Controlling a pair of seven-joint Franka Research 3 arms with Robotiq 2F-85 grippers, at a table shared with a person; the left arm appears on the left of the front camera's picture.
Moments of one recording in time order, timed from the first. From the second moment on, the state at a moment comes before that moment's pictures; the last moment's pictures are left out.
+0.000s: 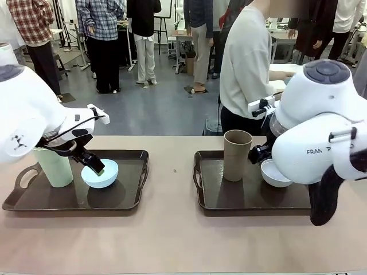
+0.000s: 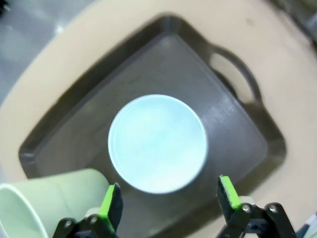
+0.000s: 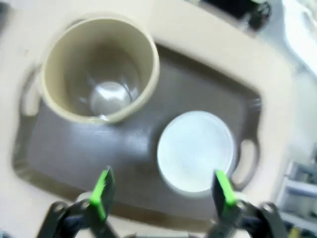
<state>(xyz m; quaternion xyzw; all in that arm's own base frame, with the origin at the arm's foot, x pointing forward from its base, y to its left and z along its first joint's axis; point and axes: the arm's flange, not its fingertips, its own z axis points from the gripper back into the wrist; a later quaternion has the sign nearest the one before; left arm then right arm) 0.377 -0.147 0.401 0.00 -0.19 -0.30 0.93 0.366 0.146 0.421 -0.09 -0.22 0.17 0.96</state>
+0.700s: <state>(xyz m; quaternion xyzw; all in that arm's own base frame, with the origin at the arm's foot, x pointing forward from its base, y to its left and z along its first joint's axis) 0.273 -0.163 0.511 -0.01 -0.18 -0.28 0.94 0.221 0.197 0.497 -0.02 -0.14 0.13 0.98</state>
